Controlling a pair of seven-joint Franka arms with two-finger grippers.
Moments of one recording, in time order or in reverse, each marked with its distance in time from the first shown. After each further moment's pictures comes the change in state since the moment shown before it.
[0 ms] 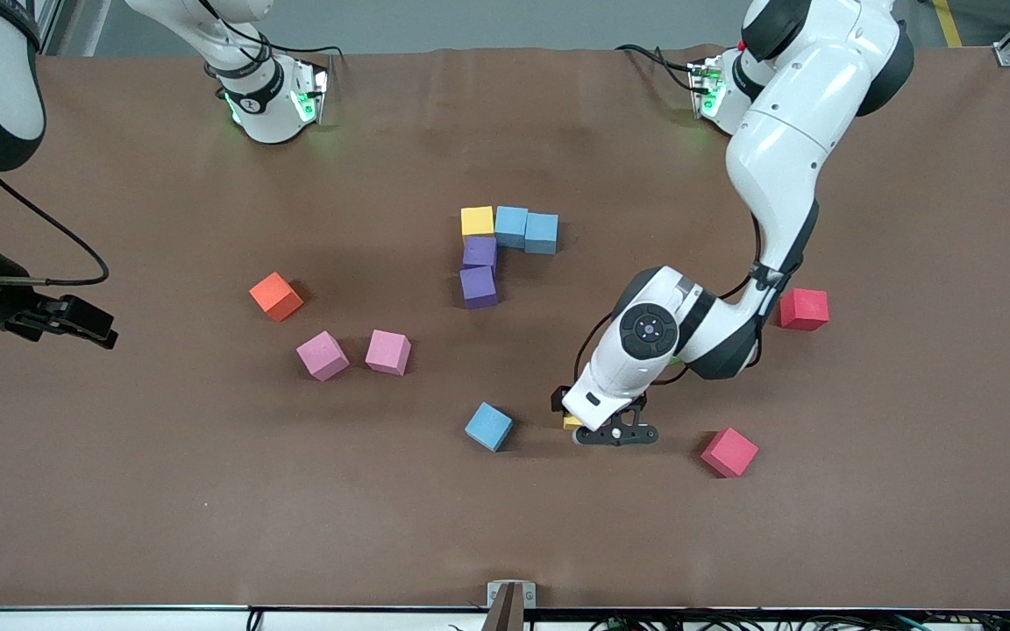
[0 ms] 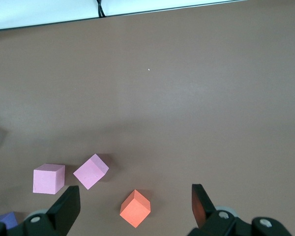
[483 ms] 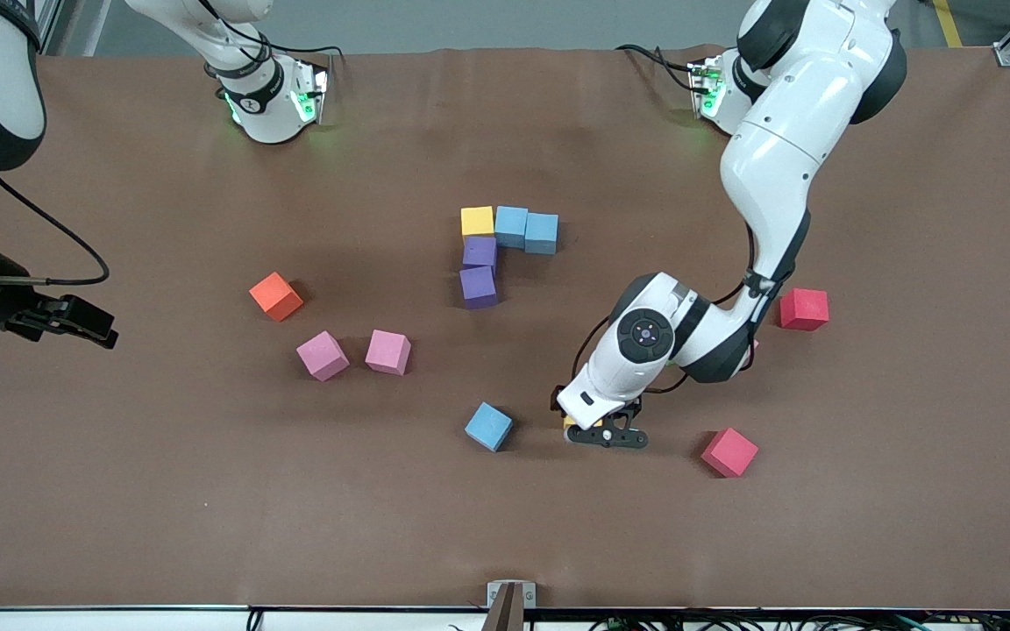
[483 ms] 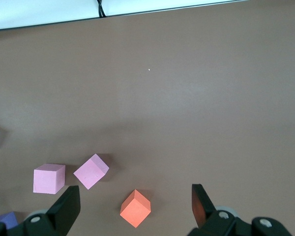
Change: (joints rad) left arm -0.002 0.029 0.011 0.004 0.000 0.047 0.130; right arm 0.000 0.000 0.001 0.000 0.000 0.000 0.000
